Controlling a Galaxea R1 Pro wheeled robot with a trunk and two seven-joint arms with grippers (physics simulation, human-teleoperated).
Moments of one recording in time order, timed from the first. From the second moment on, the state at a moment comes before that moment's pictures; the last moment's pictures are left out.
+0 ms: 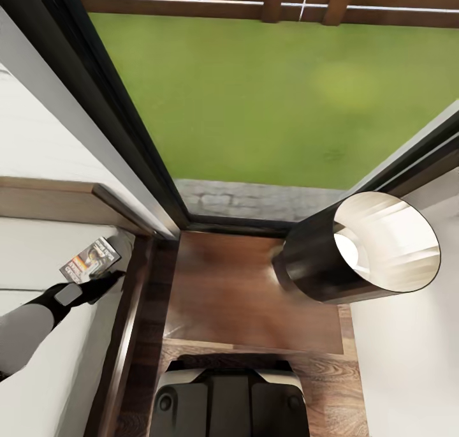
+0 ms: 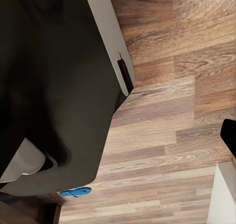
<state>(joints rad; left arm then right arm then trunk) -1.10 0.34 0.43 -0.02 0.29 0.32 -0.22 -0.45 -0.23 -0.10 0.05 -0.23 -0.02 0.33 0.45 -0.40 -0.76</state>
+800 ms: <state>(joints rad) -1.03 0.34 0.42 -0.02 0.21 0.41 -0.59 -0.45 -0.23 -0.10 0.05 -0.23 -0.03 0.33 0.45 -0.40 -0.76</state>
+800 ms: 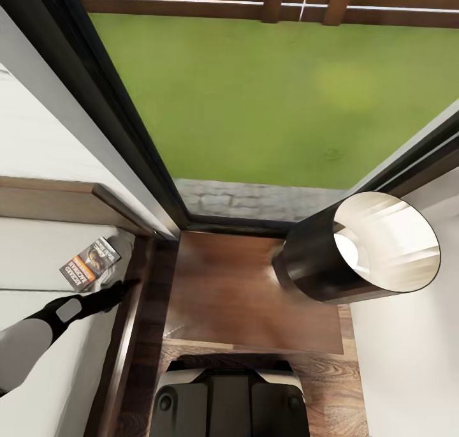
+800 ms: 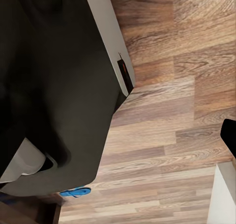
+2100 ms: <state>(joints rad) -0.61 0.33 0.43 -0.02 0.21 0.16 -1.05 -0.45 -0.22 -0.10 0.06 -0.23 -0.03 0.33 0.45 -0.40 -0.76</state>
